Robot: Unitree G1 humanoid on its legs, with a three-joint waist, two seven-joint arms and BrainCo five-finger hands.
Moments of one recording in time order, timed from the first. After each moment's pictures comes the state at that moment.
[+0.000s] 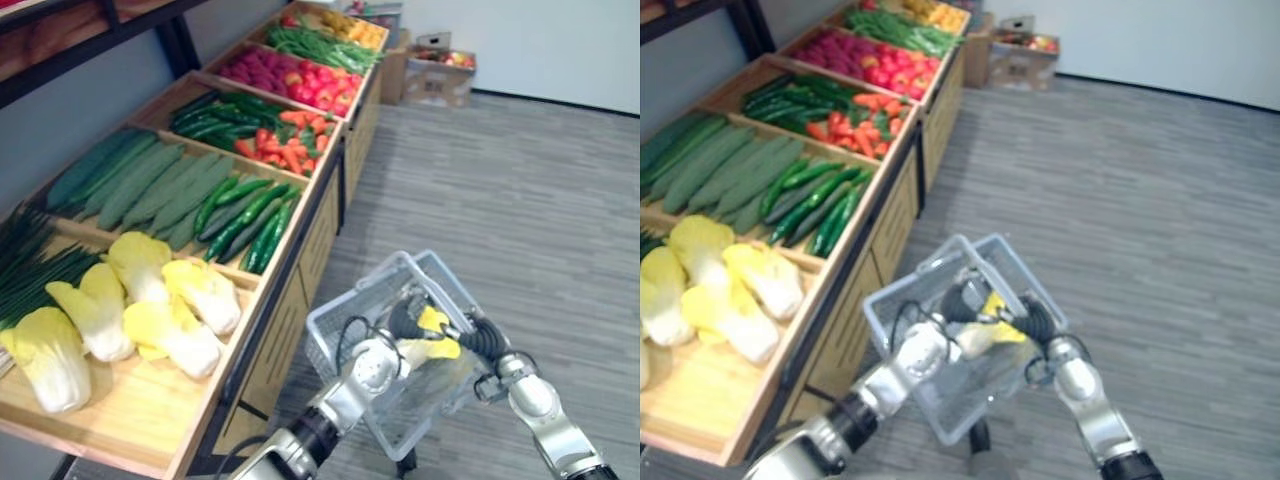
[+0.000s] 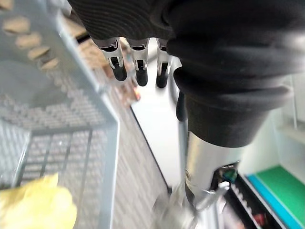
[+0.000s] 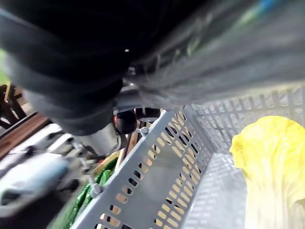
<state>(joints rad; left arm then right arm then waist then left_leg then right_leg) -0.26 0.01 -0.56 0.28 0.30 -0.05 0.29 0.09 -0.43 0.18 0.15 -0.12 -0.18 -0.02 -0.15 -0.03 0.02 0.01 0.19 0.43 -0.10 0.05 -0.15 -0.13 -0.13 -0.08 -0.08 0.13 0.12</state>
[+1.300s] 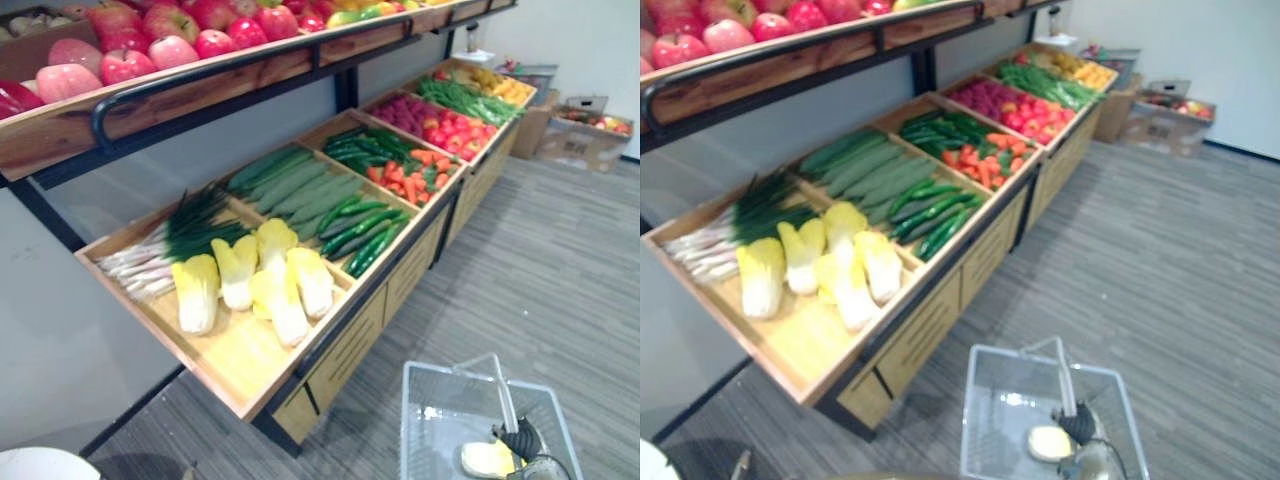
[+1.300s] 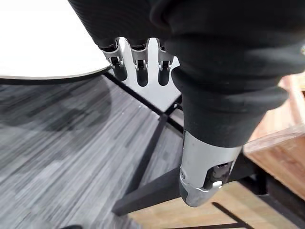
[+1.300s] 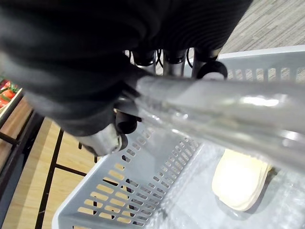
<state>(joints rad) 0.47 0.01 0.33 0.63 0.42 -0.13 0.35 0.21 -0.23 -0.11 0.72 -0.39 -0.16 -0.16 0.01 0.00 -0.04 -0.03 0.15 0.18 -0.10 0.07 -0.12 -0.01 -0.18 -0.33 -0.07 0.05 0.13</state>
